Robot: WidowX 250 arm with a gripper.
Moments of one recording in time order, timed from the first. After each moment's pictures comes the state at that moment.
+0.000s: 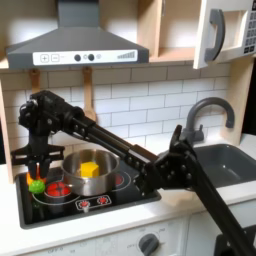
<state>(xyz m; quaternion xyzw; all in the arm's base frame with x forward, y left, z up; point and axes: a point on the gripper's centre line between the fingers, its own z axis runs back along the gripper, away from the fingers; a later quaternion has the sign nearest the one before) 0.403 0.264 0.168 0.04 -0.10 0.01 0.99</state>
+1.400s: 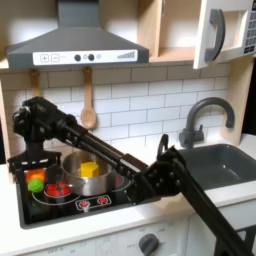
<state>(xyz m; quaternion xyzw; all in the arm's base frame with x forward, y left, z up) 0.402 0.268 0.155 0.02 -0.08 -0.01 1.00</state>
